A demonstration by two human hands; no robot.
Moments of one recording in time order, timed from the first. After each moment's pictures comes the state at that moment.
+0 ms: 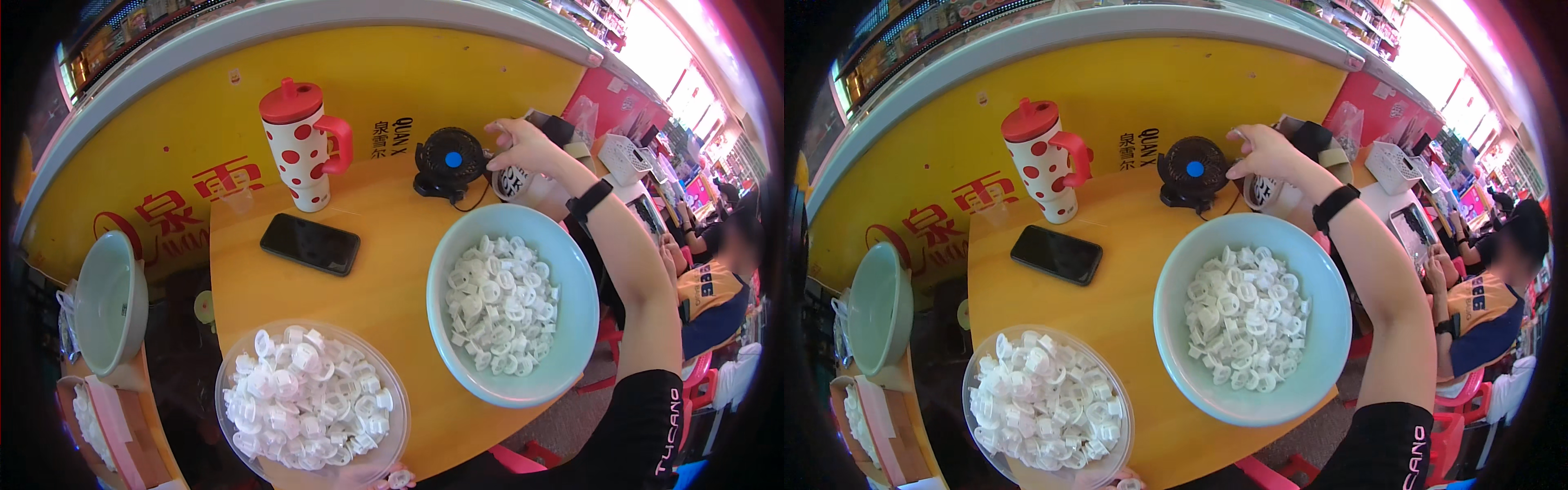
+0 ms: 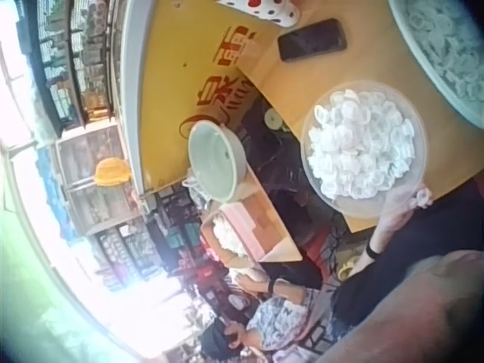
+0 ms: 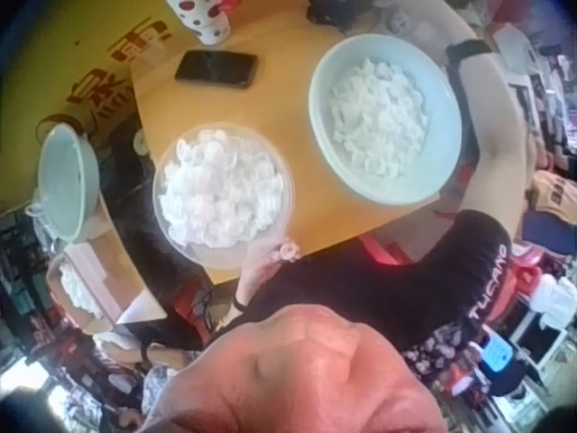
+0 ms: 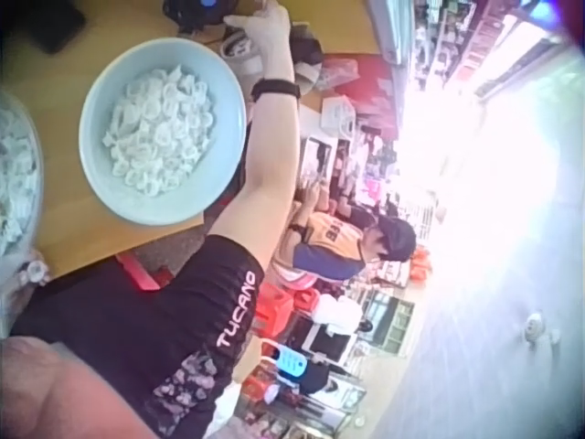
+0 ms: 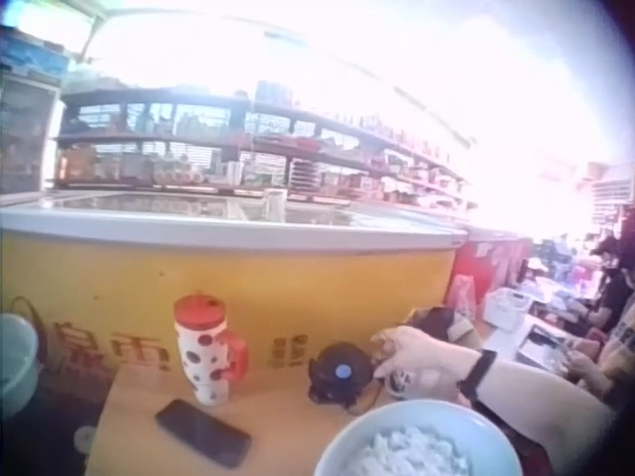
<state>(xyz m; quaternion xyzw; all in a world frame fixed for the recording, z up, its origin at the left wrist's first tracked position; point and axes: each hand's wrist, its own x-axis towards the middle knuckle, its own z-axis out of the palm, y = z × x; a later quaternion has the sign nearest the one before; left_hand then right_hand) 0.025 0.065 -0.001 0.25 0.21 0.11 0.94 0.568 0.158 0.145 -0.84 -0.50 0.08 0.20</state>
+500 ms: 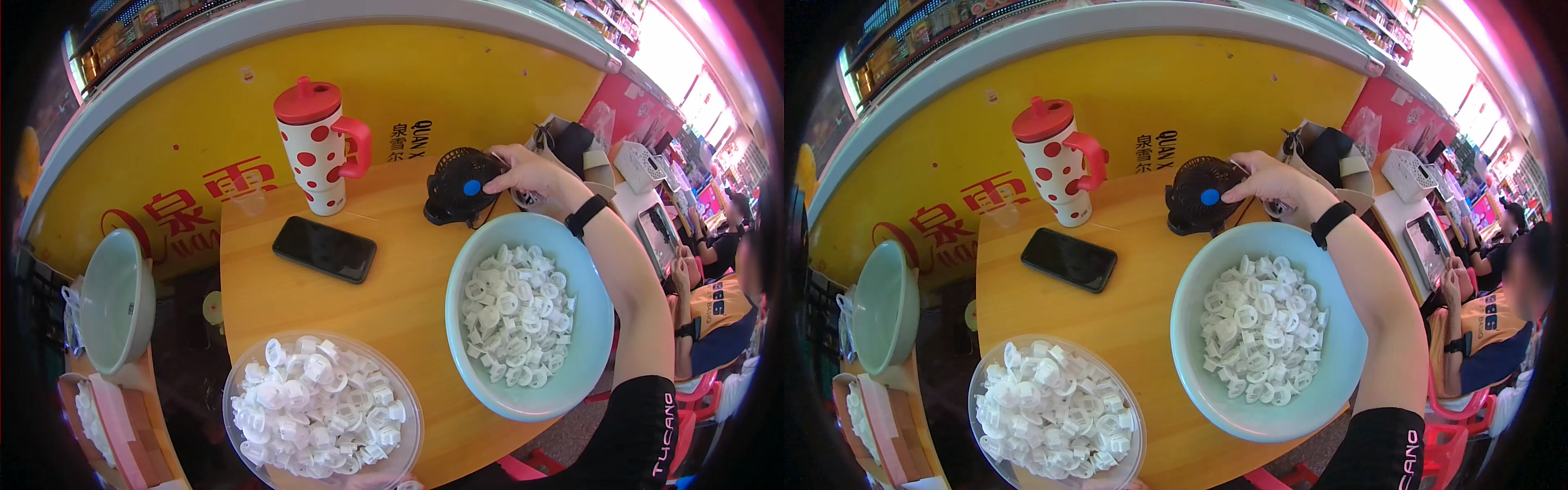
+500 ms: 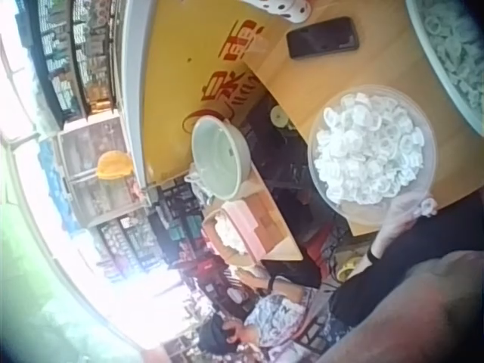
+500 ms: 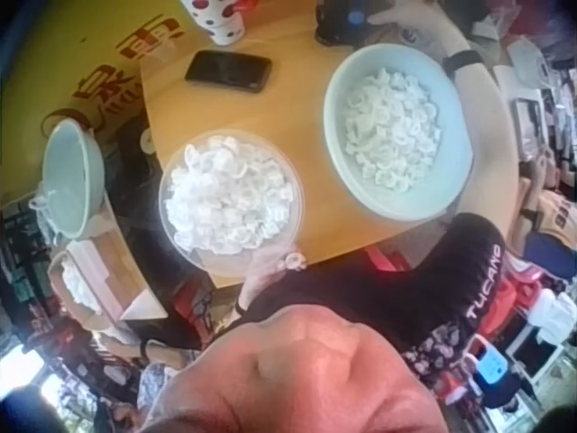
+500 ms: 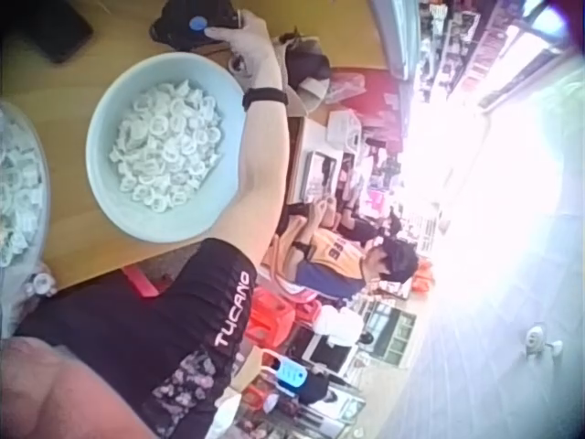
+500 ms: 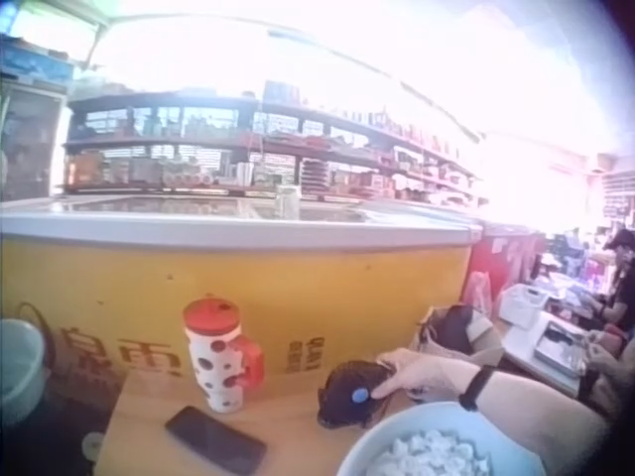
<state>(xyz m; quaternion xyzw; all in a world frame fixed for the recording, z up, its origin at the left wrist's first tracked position) 0.027 0.061 -0.010 0.20 0.16 0.14 0.96 0.580 0.187 0.094 -0.73 -0.49 0.34 0.32</state>
